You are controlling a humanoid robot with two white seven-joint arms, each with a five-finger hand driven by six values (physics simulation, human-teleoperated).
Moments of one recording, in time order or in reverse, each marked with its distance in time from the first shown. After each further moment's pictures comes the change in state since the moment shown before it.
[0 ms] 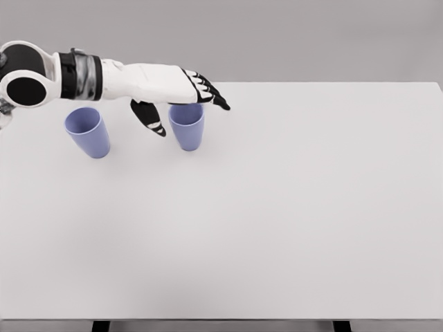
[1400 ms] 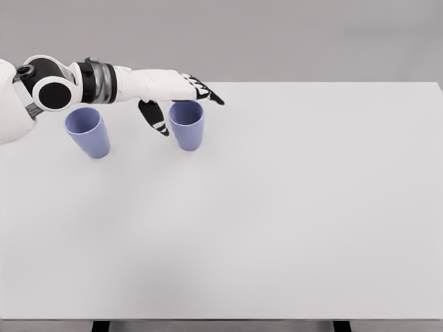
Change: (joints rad) left arm 0.043 -0.092 -0.035 0.179 -0.003 0.058 0.042; right arm 0.000 0.000 0.000 0.000 0.000 0.000 0.000
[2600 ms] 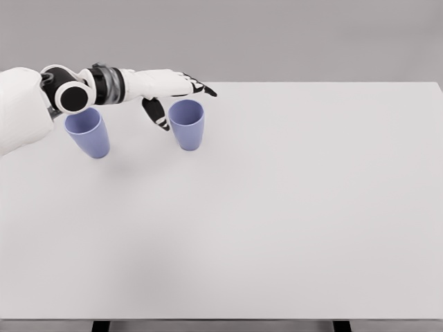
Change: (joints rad) left arm 0.025 -0.106 -0.042 0.223 -0.018 0.007 0.094; right arm 0.000 0.000 0.000 0.000 0.000 0.000 0.000
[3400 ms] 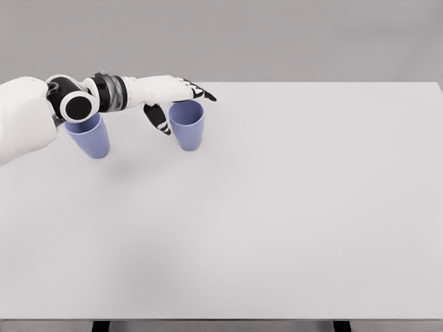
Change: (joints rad) left arm 0.023 -0.007 -0.021 0.014 -0.014 0.008 0.051; right arm 0.000 0.000 0.000 0.000 0.000 0.000 0.000
